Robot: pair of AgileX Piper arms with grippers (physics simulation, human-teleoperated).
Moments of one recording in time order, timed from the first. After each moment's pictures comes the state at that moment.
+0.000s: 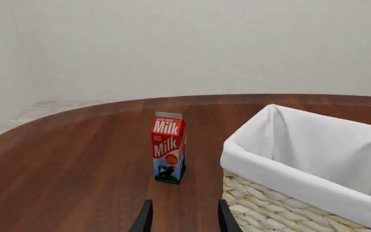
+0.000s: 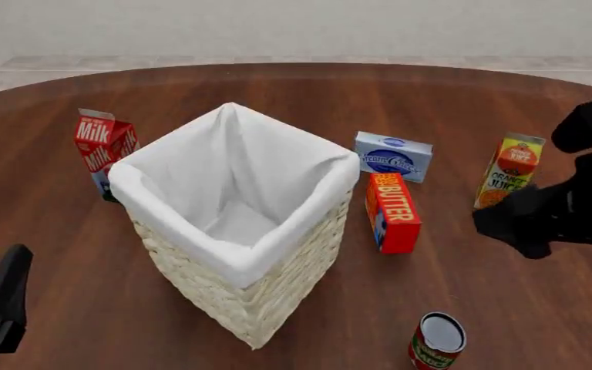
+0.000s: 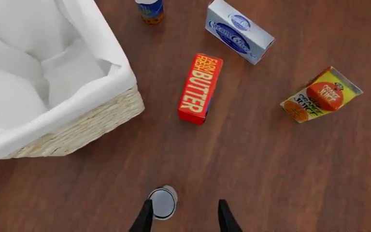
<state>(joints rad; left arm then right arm) 0.00 0.00 0.00 0.00 0.01 0.37 0.85 -0.88 0.95 0.00</state>
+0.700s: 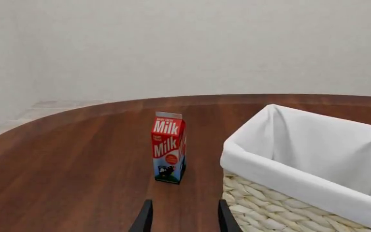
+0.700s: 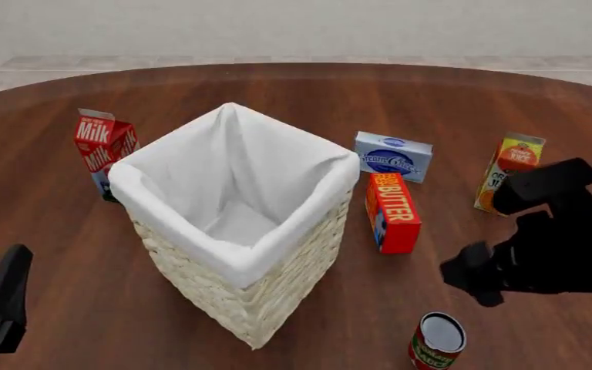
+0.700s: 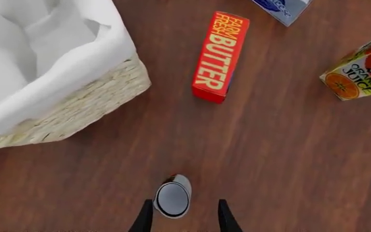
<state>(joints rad) 0.00 0.00 0.00 0.00 0.01 0.45 0.91 -0.68 0.83 0.10</state>
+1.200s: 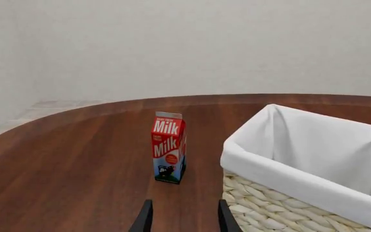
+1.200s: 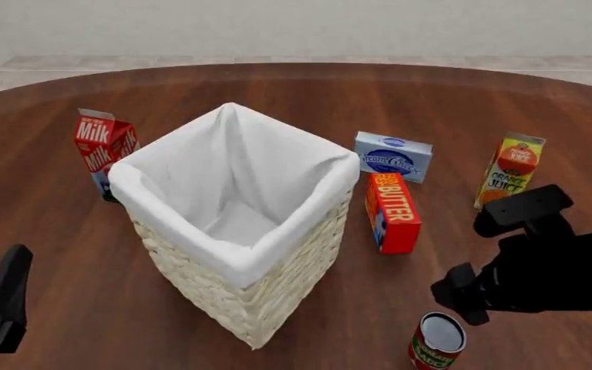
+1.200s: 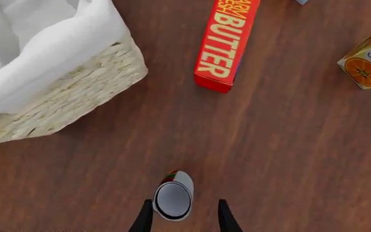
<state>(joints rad) 0.00 0.00 0.00 0.00 0.01 0.47 0.95 -0.60 0.75 0.12</state>
